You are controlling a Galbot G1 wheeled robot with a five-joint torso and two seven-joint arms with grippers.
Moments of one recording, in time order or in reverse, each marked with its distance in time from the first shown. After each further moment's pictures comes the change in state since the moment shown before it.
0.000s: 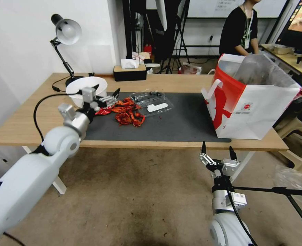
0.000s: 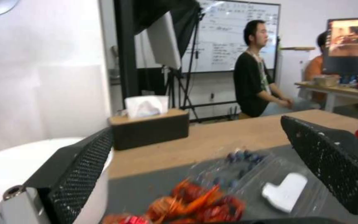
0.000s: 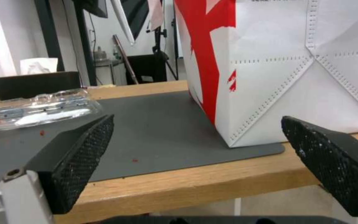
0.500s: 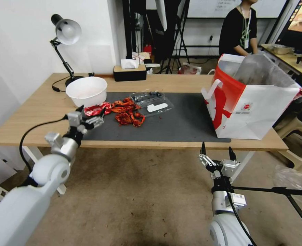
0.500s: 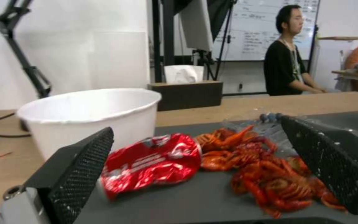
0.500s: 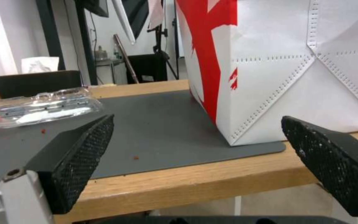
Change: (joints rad) left arm 0.329 -0.102 -0.224 -0.036 0.138 -0.083 0.032; right arm -0.002 -0.001 -0.001 -0.003 -0.003 0.005 0.000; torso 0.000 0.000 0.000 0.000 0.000
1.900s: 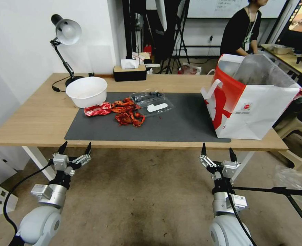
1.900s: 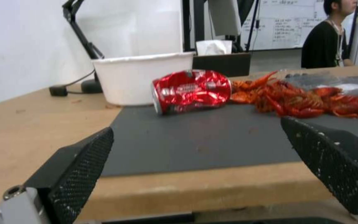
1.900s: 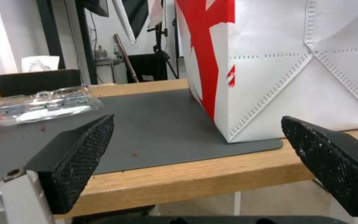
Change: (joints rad) left arm 0.323 -0.159 -0.162 -0.020 0.189 -0.190 0.044; right arm -0.009 -0.007 0.001 -0.003 0.005 0.011 0.000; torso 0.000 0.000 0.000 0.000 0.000
